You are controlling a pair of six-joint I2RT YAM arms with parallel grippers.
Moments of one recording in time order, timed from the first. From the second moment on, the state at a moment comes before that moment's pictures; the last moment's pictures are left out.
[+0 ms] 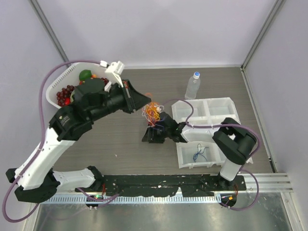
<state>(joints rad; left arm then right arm) -0.84 1.12 1.59 -0.72 0.07 -0.64 0.89 1.68 0.85 0.14 -0.21 0.96</state>
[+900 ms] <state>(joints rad) -0.84 1.25 1.84 -0.96 -0.20 -0.76 0.98 1.12 1.14 -0.15 0.10 0.49</state>
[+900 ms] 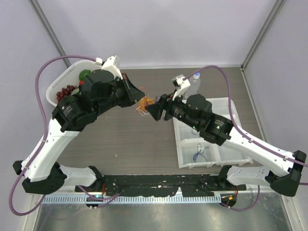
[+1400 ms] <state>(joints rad) -0.84 1.27 1.88 -0.96 -0.15 -0.82 0.98 1.27 1.18 0.03 0.19 0.40</state>
